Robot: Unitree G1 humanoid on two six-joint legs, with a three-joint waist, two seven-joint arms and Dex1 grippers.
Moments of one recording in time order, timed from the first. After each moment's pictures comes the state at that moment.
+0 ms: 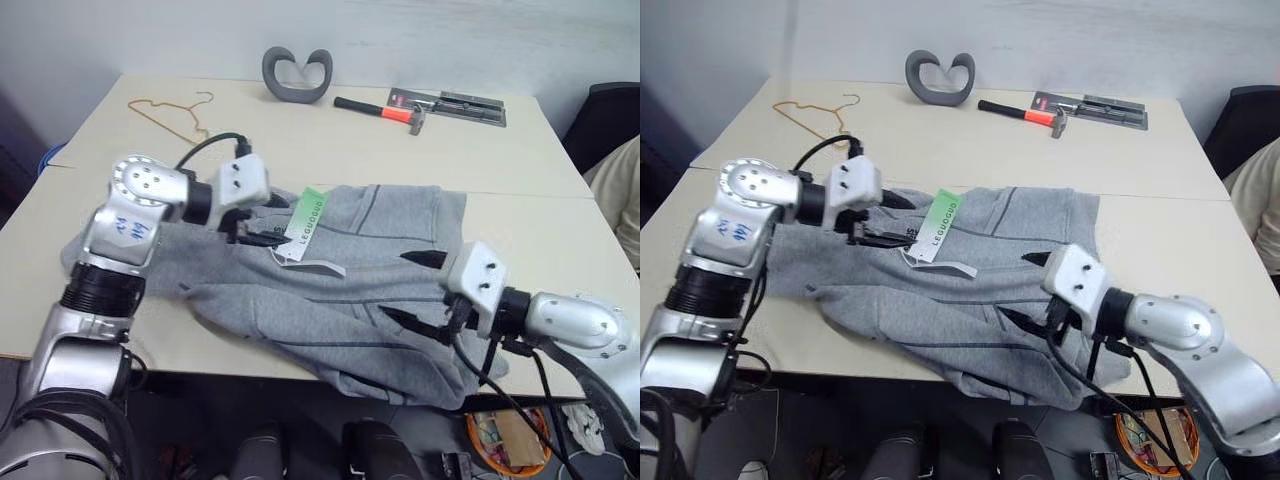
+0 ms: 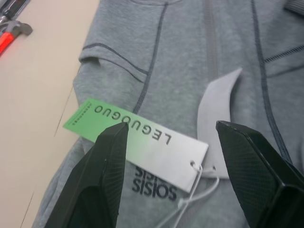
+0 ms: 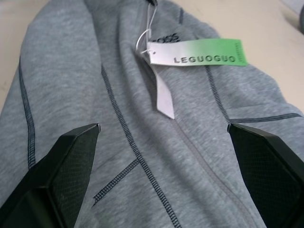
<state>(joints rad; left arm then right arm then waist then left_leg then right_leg) -0.93 0.75 -0.18 0.26 -0.10 0.24 -1.27 -0.19 -0.83 0.01 -0.73 0.44 0.63 0.68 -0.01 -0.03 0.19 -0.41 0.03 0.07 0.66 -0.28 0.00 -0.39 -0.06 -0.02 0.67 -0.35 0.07</state>
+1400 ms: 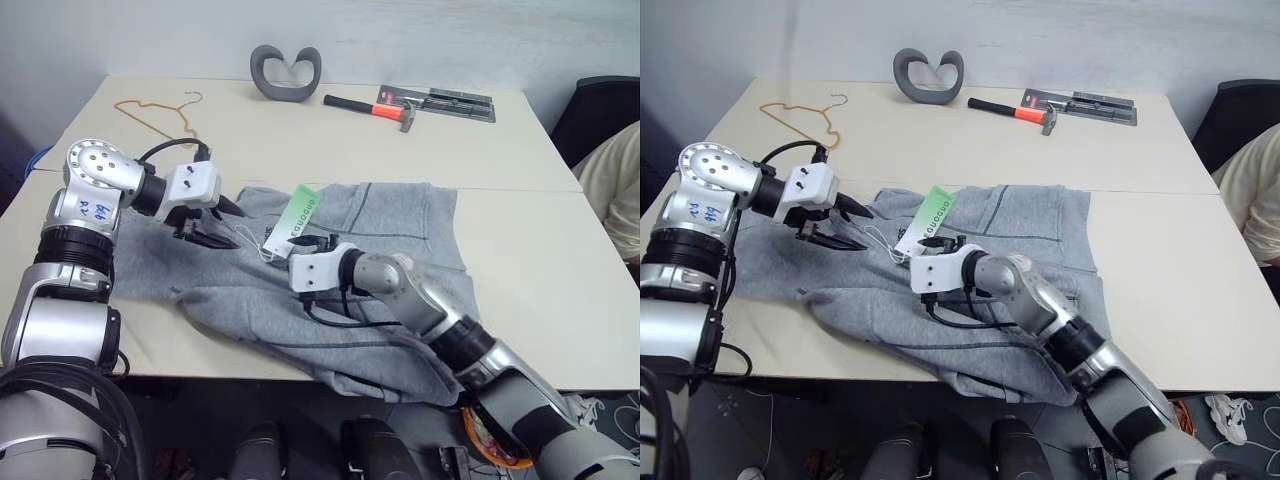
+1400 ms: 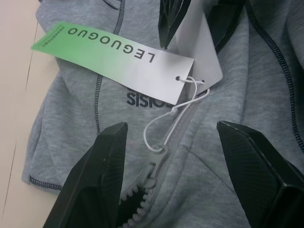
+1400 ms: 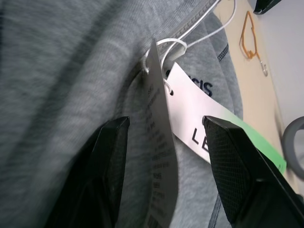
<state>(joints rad) -1.14 0.76 -0.21 0.92 0.03 -0.24 -1.50 -0.80 -0.28 0.58 0.27 -0.44 -0.05 0.56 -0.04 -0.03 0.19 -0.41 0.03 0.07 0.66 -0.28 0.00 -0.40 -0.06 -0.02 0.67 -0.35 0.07</state>
